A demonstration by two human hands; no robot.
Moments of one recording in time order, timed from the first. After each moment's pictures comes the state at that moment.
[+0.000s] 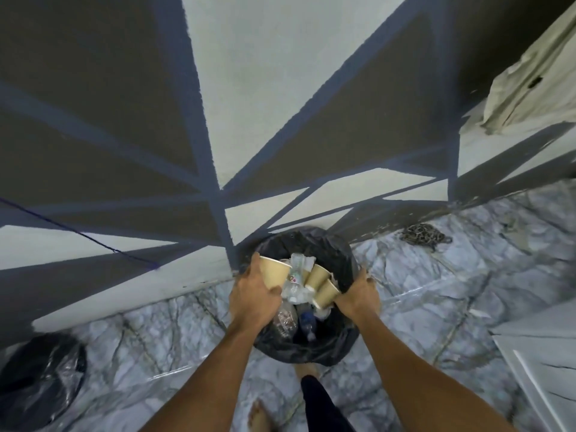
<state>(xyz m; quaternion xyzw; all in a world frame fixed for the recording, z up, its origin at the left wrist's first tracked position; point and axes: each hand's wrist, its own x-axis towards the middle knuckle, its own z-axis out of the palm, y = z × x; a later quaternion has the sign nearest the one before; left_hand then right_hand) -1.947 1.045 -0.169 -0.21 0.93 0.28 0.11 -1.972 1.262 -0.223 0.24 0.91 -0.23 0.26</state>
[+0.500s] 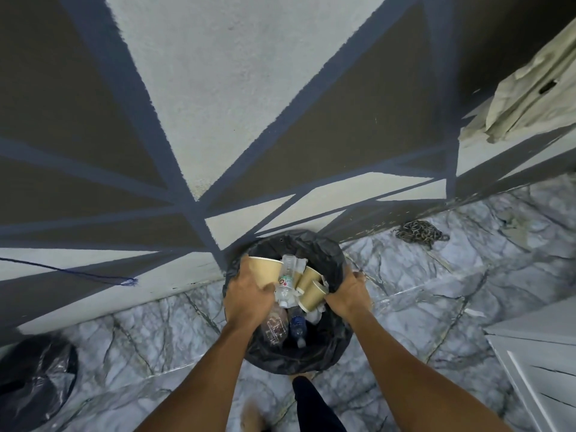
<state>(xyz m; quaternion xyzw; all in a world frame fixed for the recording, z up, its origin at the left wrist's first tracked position) -1.995 1.068 -0.198 -0.26 0.91 0.30 0.13 -2.020 1.280 -0.232 0.19 0.90 -0.26 0.30</state>
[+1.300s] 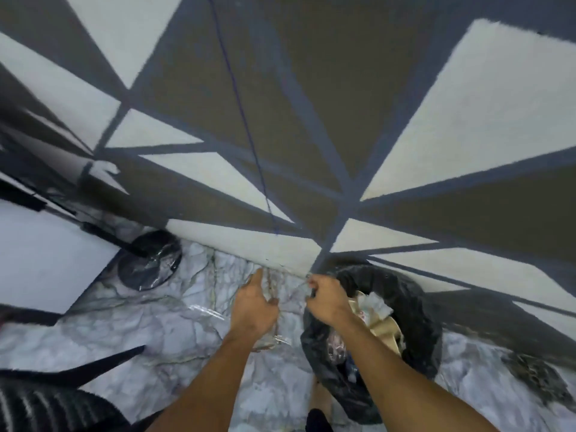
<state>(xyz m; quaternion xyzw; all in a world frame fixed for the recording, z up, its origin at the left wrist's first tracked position) -1.827 0.938 -0.142 -0.46 0.82 0.35 0.02 -1.960 1.059 -0.160 -0.24 0.87 -0.27 0.34</state>
